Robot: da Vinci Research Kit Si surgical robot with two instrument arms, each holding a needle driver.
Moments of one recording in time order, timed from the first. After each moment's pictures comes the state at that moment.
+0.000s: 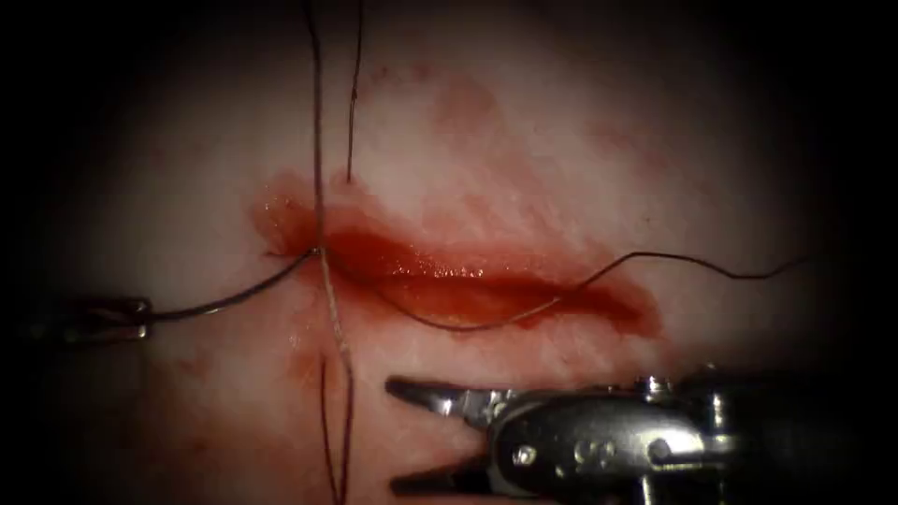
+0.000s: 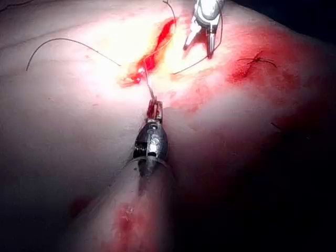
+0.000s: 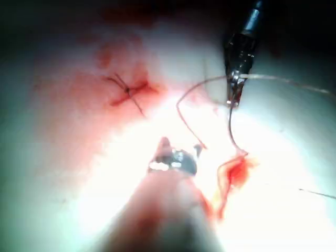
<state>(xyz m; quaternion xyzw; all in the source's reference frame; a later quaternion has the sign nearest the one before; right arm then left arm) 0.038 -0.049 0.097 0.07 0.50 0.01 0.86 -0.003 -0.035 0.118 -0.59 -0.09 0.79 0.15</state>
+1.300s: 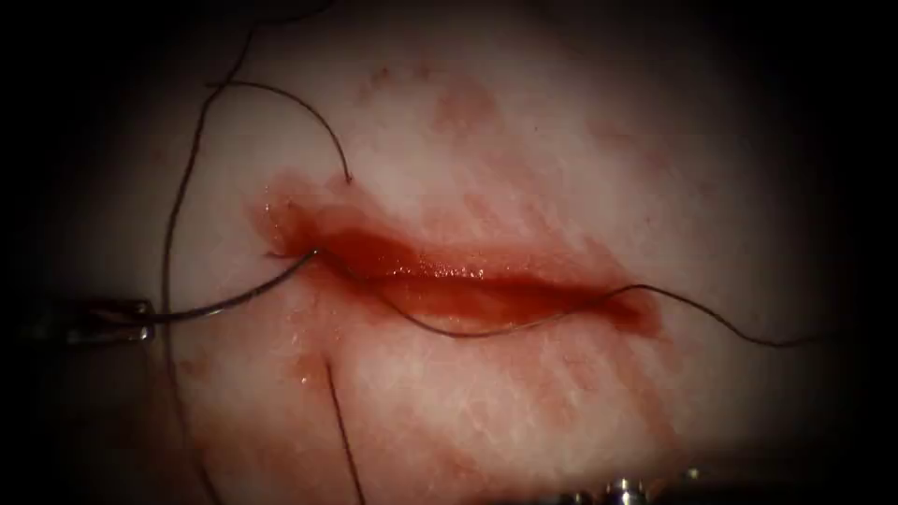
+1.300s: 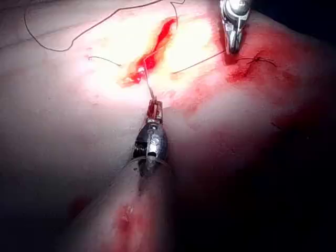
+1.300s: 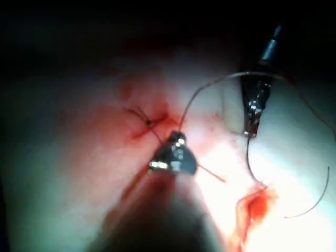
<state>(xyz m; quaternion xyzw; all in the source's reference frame) 0.038 -0.054 0.090 0.15 0.53 -0.06 0.83 -0.003 -0.035 0.117 -0.59 -0.09 0.79 0.14</state>
